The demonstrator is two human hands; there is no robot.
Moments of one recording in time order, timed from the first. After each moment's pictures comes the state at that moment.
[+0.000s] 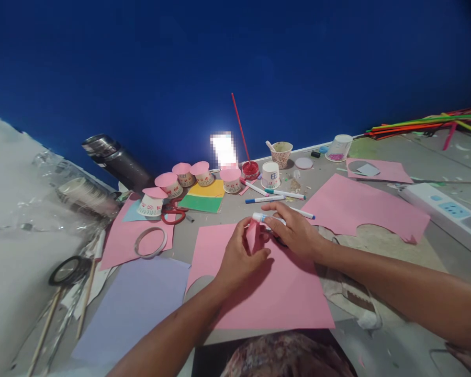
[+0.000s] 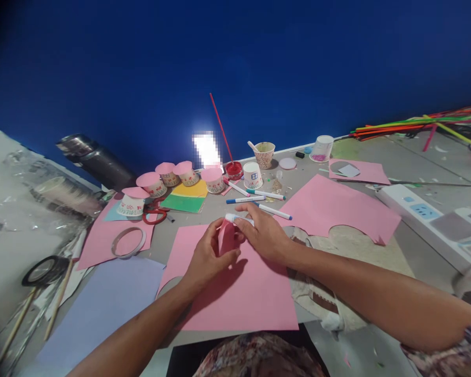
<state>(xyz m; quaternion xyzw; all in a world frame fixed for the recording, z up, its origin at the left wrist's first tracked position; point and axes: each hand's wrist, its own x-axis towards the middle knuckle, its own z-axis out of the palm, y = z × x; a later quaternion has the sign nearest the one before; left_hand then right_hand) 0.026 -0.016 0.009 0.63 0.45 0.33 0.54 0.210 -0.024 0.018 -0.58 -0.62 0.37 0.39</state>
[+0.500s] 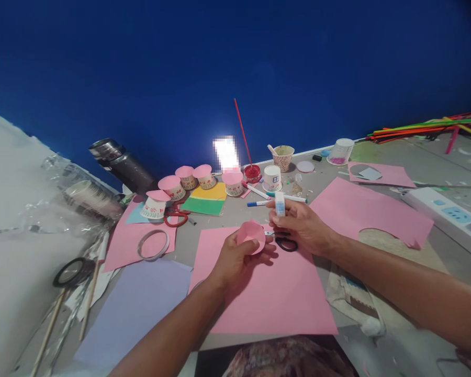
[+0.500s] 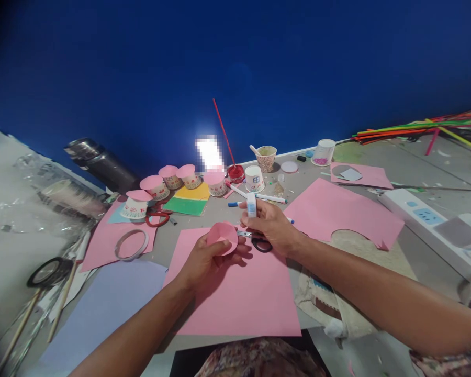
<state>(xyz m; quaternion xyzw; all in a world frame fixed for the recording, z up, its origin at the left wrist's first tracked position) 0.026 -0.012 0.011 0.39 0.39 0.34 0.76 0.220 -0.013 0.018 -0.42 -0.39 0.63 0.53</state>
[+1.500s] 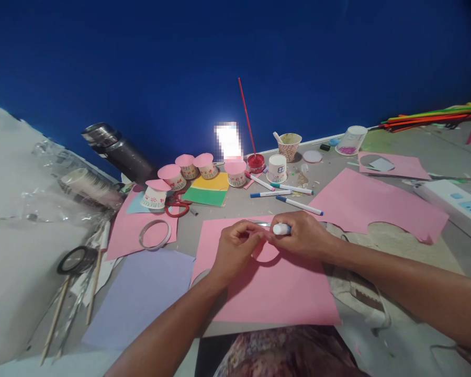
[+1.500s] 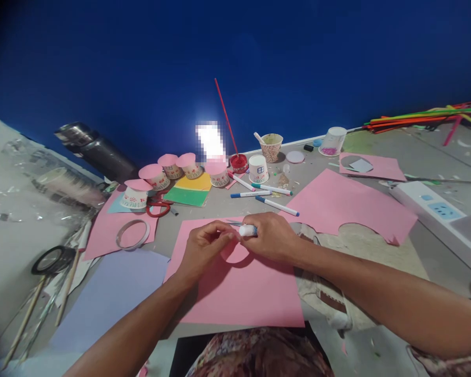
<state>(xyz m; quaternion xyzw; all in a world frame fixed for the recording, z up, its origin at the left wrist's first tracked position) 0.015 -0.004 0.014 0.60 0.47 0.37 0.53 0.210 -0.025 0.011 -0.57 -0.71 0.28 0.30</state>
